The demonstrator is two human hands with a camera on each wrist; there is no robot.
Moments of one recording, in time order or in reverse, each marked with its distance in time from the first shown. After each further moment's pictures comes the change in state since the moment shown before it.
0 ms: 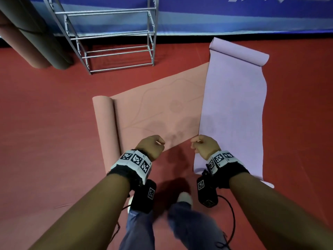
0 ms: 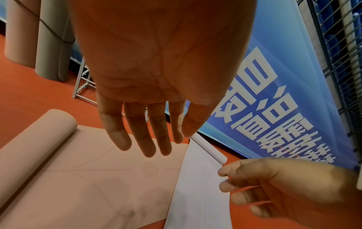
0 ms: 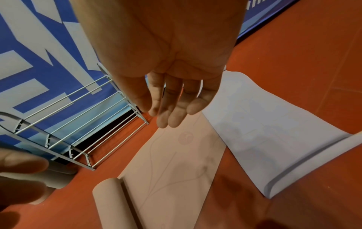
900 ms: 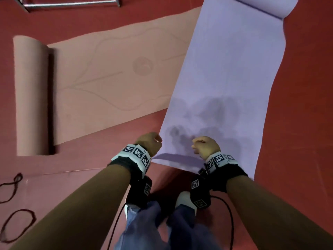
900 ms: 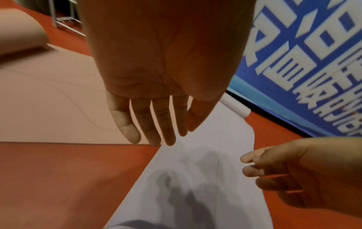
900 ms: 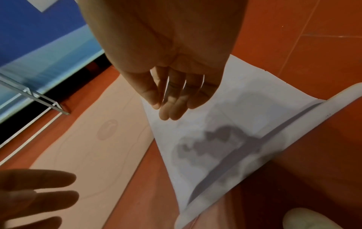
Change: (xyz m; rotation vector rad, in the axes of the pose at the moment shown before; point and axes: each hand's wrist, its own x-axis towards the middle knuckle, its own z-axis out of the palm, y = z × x) left_hand 0.257 0.014 0.409 0.175 -0.025 -0.151; right_hand 0.266 0.381 -0.118 0.042 -0.079 0.126
